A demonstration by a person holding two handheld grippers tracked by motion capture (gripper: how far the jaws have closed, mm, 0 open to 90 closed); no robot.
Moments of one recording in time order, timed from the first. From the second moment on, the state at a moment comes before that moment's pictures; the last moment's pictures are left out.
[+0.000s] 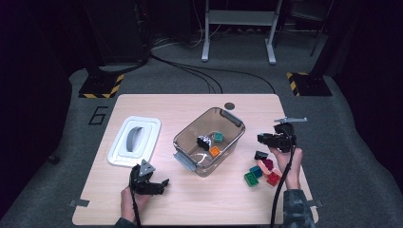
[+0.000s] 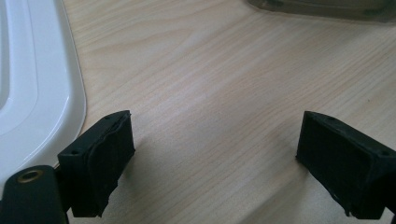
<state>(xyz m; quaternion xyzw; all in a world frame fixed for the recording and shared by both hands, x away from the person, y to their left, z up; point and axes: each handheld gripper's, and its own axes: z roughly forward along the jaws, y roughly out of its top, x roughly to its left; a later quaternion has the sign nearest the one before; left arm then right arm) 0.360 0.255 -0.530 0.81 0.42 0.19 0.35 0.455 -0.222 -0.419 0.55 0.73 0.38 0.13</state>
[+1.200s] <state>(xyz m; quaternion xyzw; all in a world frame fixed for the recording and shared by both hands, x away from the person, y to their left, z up) 0.360 0.254 -0.530 0.81 0.42 0.19 0.35 0.479 -0.184 -0.365 0.50 0.74 0.41 0.17</state>
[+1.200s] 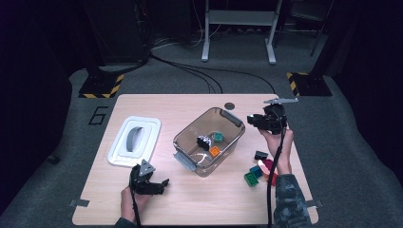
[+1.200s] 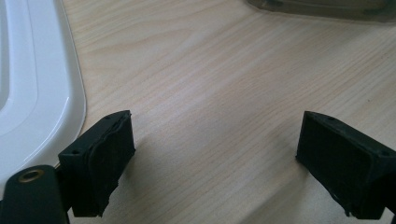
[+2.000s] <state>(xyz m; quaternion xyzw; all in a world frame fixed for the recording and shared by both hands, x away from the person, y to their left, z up) 0.360 0.254 -0.530 0.81 0.42 0.19 0.35 0.481 -0.129 -0.371 0.45 0.80 0.38 0.14</state>
